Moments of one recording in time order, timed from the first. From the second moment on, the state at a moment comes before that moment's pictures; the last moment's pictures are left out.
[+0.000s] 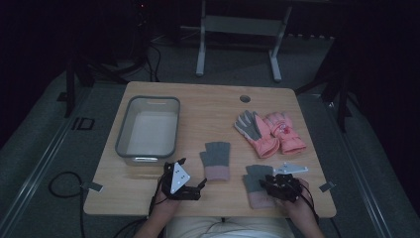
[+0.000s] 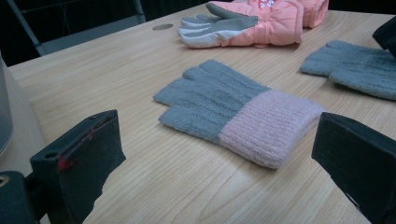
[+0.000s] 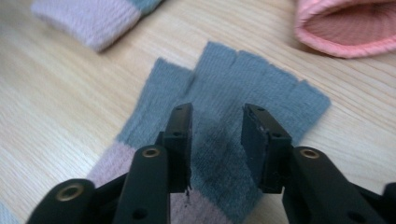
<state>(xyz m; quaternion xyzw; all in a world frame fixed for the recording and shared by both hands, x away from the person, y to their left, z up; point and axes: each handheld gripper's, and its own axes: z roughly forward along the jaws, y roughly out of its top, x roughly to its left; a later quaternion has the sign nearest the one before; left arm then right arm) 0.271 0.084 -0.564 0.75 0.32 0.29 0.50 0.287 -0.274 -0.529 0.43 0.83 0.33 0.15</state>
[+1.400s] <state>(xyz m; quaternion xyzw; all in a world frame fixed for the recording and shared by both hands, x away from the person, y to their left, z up) 0.271 0.084 -0.564 0.75 0.32 0.29 0.50 0.302 -0.257 -0.453 0.44 0.77 0.41 0.22</state>
